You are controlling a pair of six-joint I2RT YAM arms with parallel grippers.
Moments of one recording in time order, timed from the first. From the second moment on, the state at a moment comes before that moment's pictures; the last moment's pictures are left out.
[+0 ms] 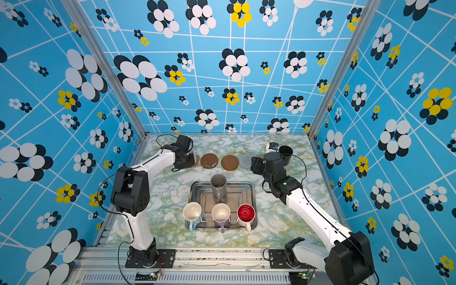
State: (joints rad) left arm -0.26 1.95 1.49 -0.68 -0.10 -0.44; right arm 0.44 1.18 0.89 -0.19 0.20 0.51
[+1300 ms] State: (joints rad) left arm -0.24 2.04 1.59 -0.72 -0.11 -0.43; right arm 0.44 1.18 0.89 -0.19 0.18 0.51
